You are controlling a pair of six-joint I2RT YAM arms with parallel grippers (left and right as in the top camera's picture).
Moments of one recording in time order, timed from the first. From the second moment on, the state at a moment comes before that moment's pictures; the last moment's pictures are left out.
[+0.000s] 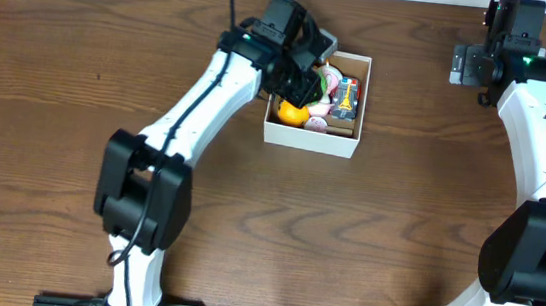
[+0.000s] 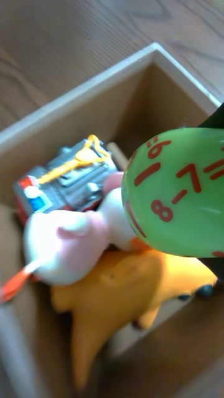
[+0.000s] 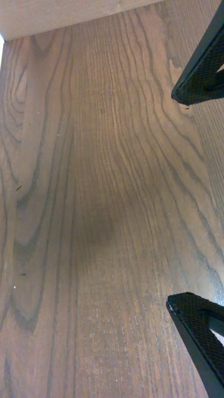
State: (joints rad) left arm -0.44 2.07 1.77 -0.81 0.39 0.13; right arm -0.06 1.87 1.62 -0.65 0.30 -0.08
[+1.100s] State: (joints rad) left arm -0.45 2.08 1.76 -0.86 0.39 0.14; right arm -0.06 1.87 1.62 -0.65 0.30 -0.08
